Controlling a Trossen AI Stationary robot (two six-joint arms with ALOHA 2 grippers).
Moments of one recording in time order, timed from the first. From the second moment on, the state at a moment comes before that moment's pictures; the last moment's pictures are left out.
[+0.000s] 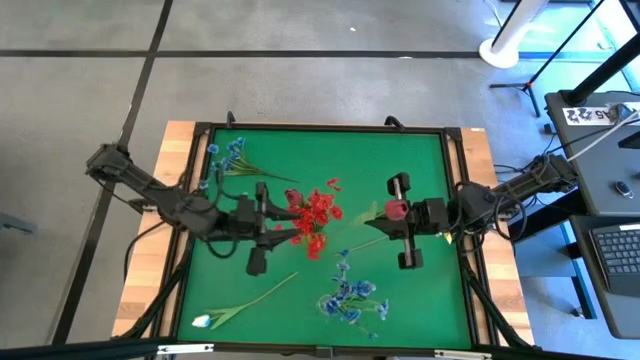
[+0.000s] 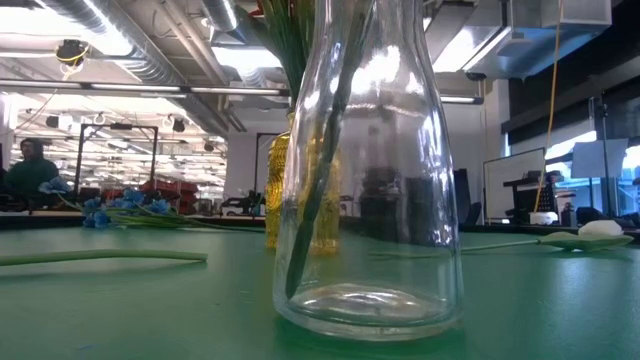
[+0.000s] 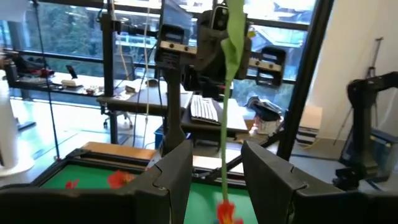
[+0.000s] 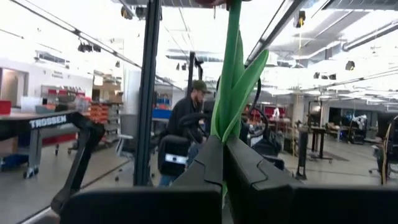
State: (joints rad) left arm -0.48 1.25 1.09 0.20 -0.60 -0.10; right arm 0.44 1.22 1.02 0.62 0.26 -0.19
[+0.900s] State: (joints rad) left arm -0.32 1.51 1.34 0.19 -0.32 -0.12; right arm 0.43 1.24 1.02 0.63 0.27 -0.18
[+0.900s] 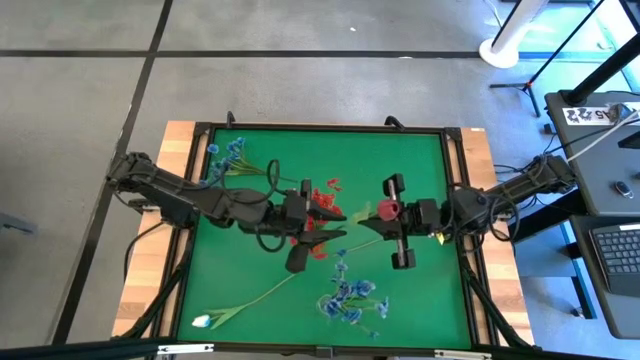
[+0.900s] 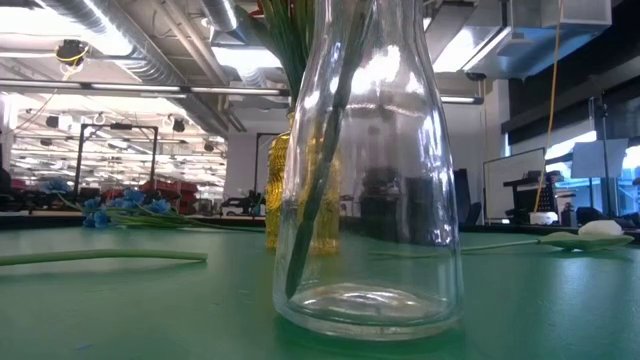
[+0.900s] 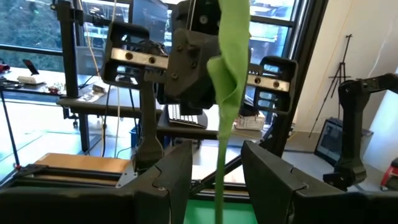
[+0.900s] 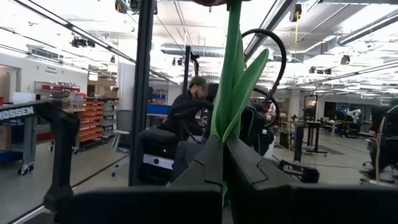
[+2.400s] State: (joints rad) left arm -0.54 1.33 1.34 0.19 -0.49 0.08; right arm 0.47 1.15 1.02 0.34 0.30 -0.18
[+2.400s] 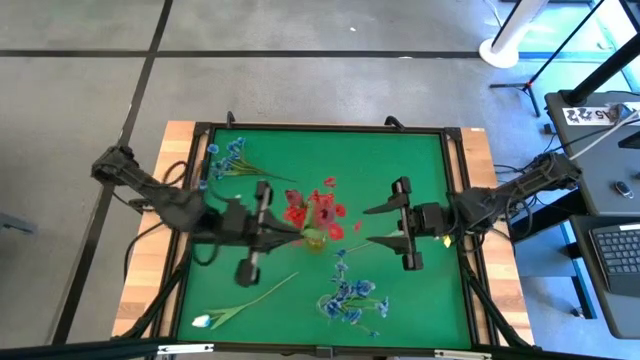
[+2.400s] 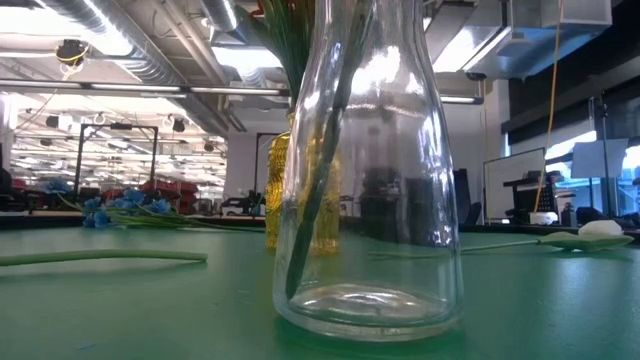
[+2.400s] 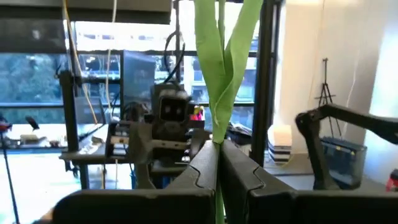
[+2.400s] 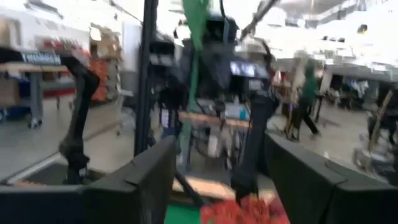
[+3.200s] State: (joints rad) left arm -0.59 1.46 0.54 1.56 -0.44 0.33; right arm 0.59 1.14 1.02 0.13 0.56 -0.16
